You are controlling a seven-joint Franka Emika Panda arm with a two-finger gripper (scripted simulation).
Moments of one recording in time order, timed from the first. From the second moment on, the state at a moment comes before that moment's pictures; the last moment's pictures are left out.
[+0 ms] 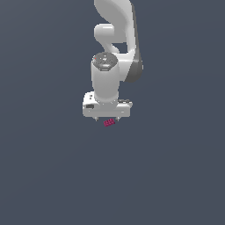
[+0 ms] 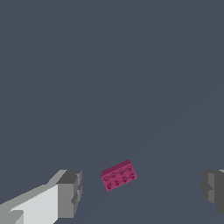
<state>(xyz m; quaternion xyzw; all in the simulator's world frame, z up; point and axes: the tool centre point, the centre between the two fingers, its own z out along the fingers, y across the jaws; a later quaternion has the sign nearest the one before) -0.009 -0.025 0.166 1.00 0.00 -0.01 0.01</state>
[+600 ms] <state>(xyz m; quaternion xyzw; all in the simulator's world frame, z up) -0.014 -0.022 0.156 1.00 -0.05 -0.01 0.01</state>
